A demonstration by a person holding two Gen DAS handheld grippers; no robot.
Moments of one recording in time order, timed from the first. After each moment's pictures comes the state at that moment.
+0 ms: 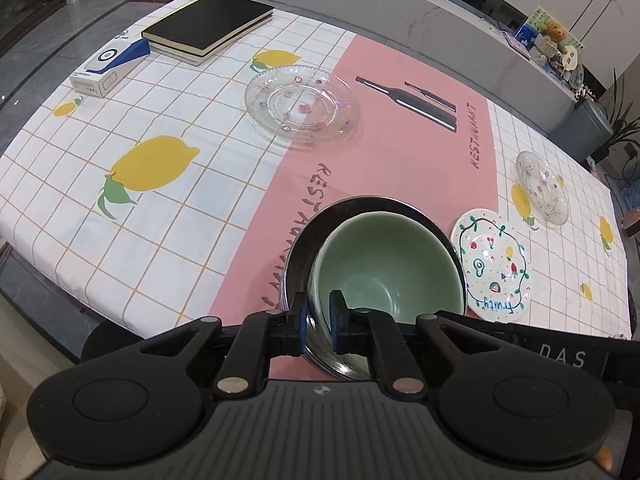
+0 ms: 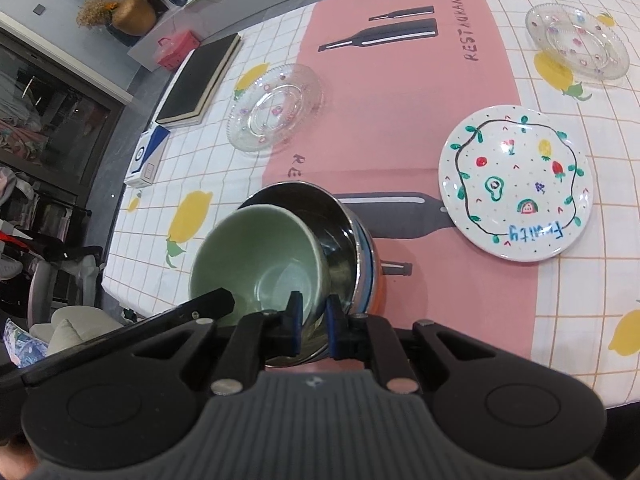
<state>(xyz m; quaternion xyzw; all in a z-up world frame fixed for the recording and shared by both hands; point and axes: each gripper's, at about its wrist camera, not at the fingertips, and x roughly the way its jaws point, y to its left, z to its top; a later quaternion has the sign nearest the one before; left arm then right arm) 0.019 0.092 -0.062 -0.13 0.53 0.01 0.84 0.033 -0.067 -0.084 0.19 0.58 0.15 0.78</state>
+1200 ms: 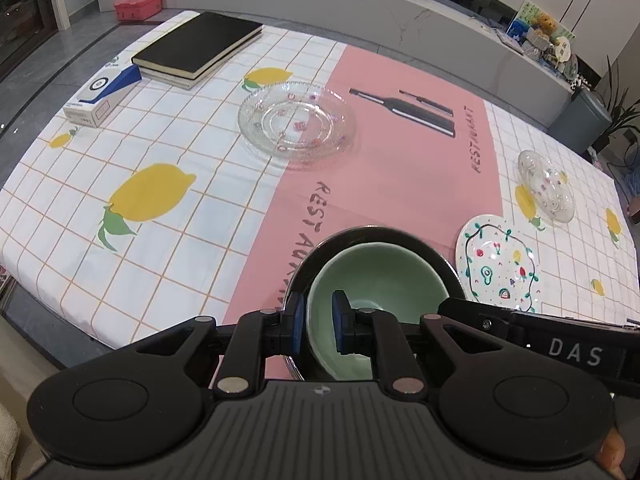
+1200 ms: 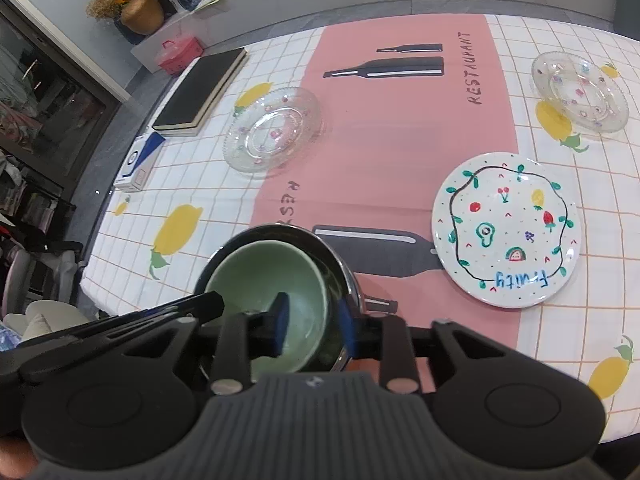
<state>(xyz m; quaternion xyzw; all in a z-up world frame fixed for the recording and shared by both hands) 0.027 0.089 -0.058 -0.10 0.52 0.01 0.85 0.040 -0.063 -0.072 0.14 0.55 0.15 0.81</state>
